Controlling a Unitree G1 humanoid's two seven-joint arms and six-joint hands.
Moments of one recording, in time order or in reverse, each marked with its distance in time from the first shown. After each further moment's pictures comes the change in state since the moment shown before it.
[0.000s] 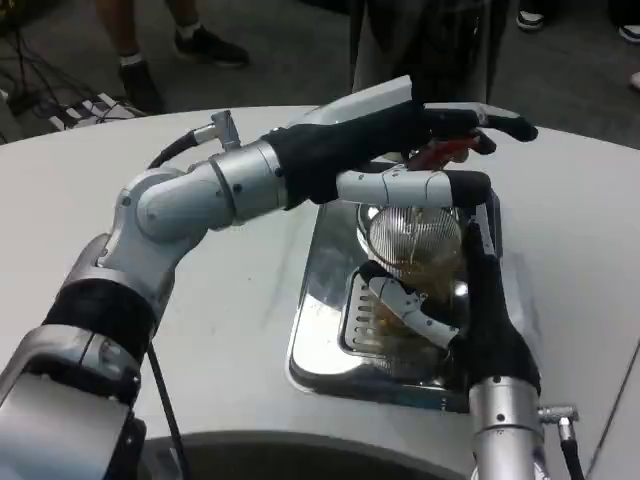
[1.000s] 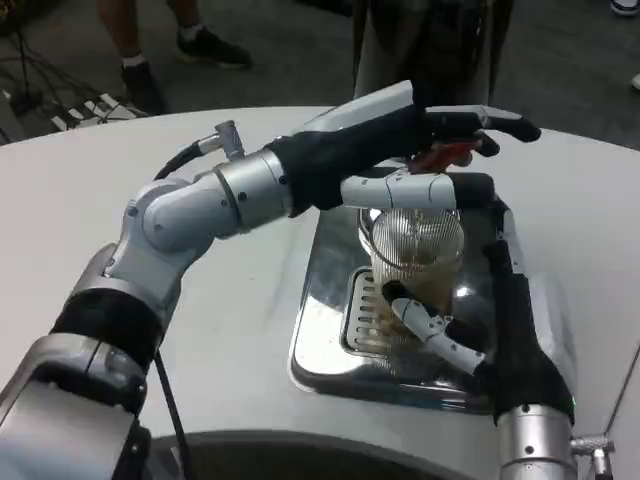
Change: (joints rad) left arm 0.019 -0.015 0.003 0.000 -0.005 0.000 0.025; right arm 0.163 0.011 0.002 -0.244 -0.102 0.106 0.042
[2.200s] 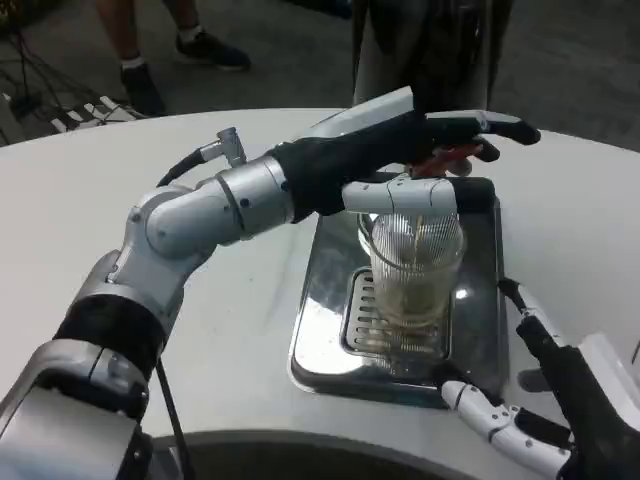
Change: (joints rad) left arm 0.015 -0.008 -0.006 -0.005 -0.001 0.005 0.000; right arm 0.458 -0.013 0.028 -0.860 -0.334 0.396 0.707
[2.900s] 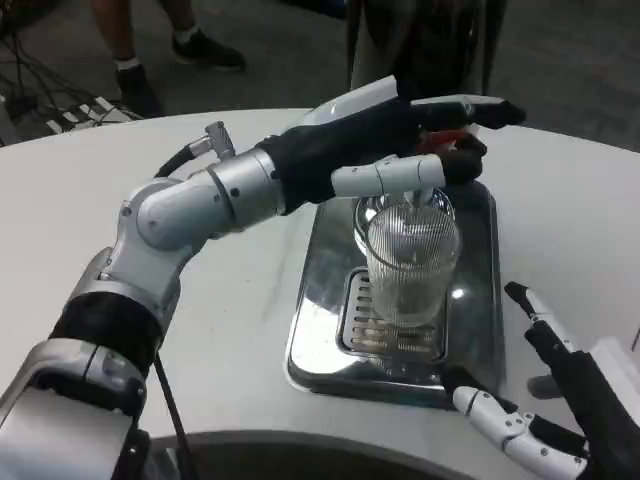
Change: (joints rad) left arm 0.001 0.003 0.039 -0.020 -0.040 0.088 -0.048; right arm 0.035 0.031 -0.055 -0.052 -0.034 -0.047 0.110
